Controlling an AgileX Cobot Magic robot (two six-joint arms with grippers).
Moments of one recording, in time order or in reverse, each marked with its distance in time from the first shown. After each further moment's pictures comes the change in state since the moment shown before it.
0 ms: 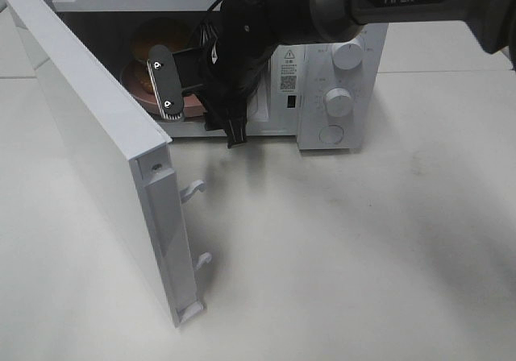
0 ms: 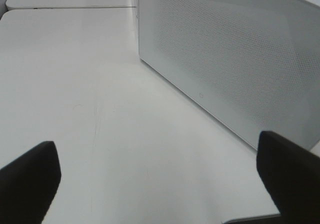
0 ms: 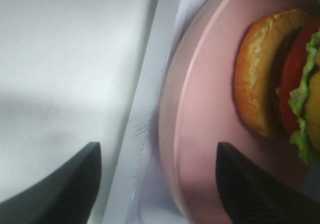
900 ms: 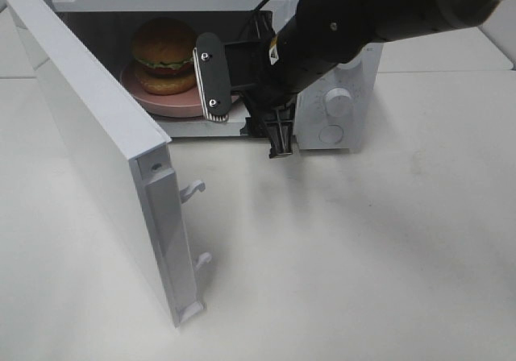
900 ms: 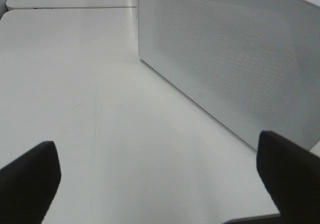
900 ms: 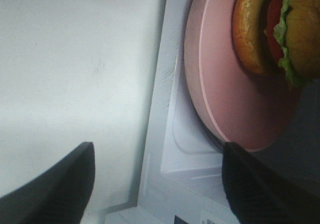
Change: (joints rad) left arm 0.000 0.000 0.000 0.000 0.000 0.000; right arm -0.030 -0.319 0.435 -0.027 -0.177 0.103
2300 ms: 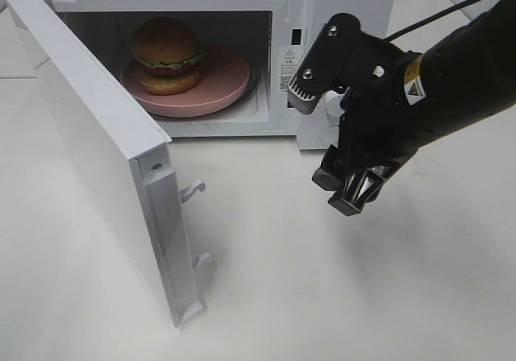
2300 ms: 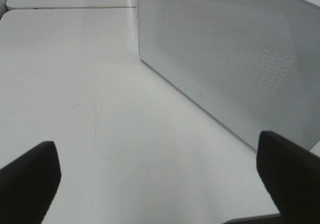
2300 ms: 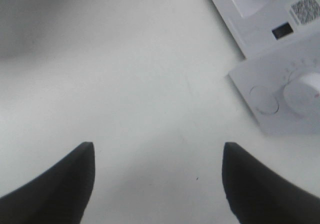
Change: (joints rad) left arm 0.000 0.000 0.000 0.000 0.000 0.000; right arm -0.001 -0.492 0.465 0.004 0.141 0.767
